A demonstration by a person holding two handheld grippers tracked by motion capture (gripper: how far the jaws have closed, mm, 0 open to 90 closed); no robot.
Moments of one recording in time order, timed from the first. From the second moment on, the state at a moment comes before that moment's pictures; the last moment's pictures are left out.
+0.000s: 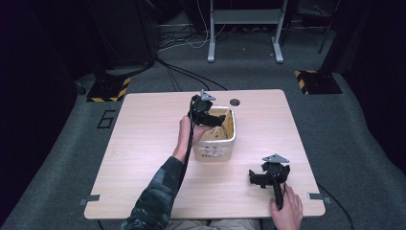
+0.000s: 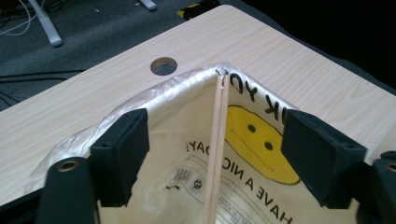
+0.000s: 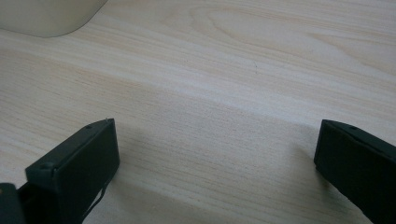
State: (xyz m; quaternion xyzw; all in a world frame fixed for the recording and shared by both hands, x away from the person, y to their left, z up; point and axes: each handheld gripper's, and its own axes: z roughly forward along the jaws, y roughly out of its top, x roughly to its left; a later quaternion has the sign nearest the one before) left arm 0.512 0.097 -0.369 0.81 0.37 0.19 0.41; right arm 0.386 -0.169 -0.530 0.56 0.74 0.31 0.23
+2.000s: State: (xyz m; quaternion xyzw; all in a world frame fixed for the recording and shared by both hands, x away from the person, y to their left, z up) left arm 0.415 0.304 -0.508 0.74 0.55 0.20 0.32; right arm 0.386 -0.169 -0.530 0.55 0.74 0.31 0.23
